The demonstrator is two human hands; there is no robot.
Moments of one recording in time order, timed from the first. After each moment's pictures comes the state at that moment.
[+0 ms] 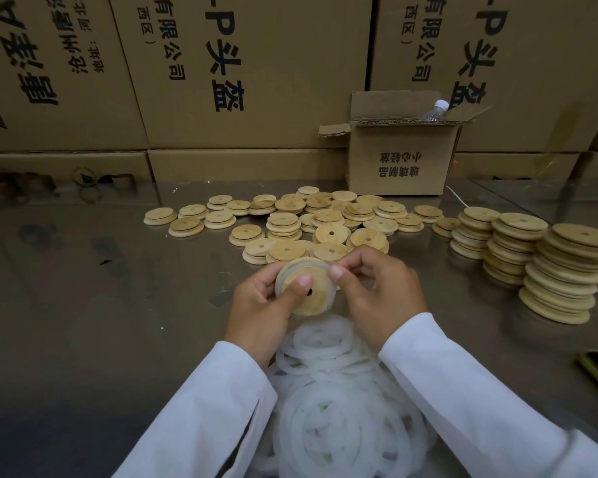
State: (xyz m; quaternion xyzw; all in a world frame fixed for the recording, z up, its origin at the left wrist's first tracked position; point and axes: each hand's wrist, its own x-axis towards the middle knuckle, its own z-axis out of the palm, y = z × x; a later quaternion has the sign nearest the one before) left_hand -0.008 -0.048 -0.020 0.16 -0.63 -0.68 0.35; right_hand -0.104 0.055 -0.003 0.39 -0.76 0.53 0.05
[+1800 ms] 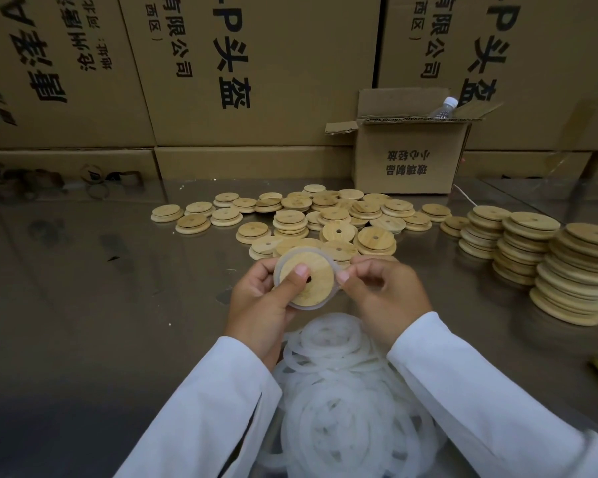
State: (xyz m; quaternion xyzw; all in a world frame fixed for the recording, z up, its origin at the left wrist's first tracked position) left_hand -0.009 -0.050 -0.017 0.16 -0.49 -0.77 0.37; right_hand -0.102 0.052 -0.005 0.33 -0.73 0.59 -0.06
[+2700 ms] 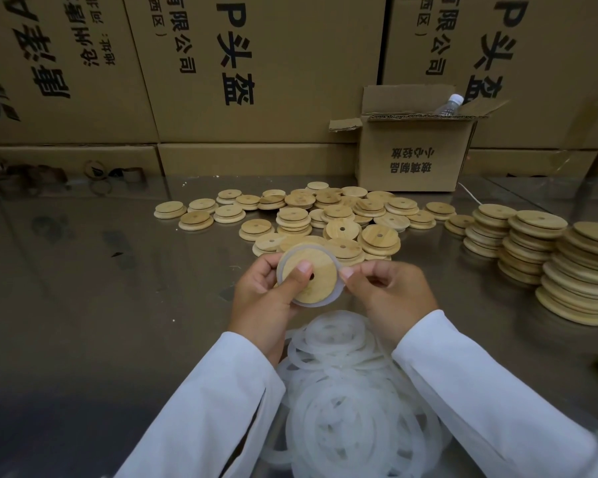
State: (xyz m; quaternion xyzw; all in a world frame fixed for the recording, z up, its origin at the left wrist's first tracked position) left_hand -0.010 -0.053 -0.019 0.16 -0.51 -0.76 0.38; right_hand -0.094 0.053 0.002 0.29 -0.72 0.62 -0.12
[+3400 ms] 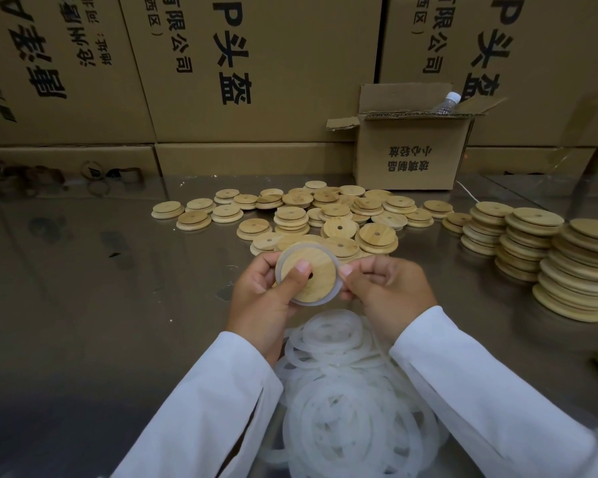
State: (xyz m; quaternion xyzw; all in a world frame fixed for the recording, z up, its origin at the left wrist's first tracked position) left_hand -0.010 -0.051 -0.018 0.15 -0.51 -0.76 0.37; right_hand -0.092 0.053 0.003 0.27 -0.69 0.65 -0.16
